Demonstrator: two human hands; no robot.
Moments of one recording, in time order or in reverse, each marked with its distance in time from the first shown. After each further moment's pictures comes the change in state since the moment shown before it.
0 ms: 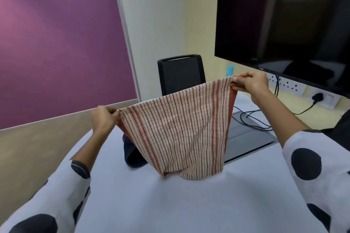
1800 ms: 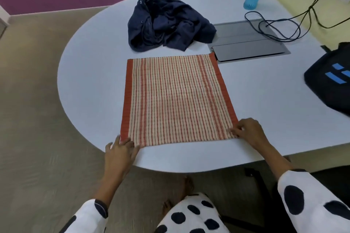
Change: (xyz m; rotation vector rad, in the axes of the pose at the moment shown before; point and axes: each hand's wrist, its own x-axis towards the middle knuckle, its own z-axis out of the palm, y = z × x) left_hand -0.478 -0.205 0.033 0.654 -0.362 0.115; right_hand -0.299 0.307 -0.182 -0.895 -0.699 0.078
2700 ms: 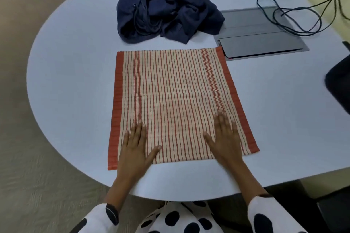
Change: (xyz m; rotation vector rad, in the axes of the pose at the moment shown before) left_hand 0.067 0.031 0.057 -0.198 -0.173 0.076; right_hand 0.040 -0.040 0.101 -0.424 0.077 -0.096
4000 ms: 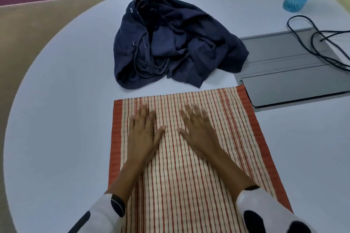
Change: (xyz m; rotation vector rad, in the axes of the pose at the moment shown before) left_hand 0.270 -0.002 -0.051 -0.046 0.140 -0.034; right_hand 0.261 -0.101 -0.025 0.035 -0.040 -0.363
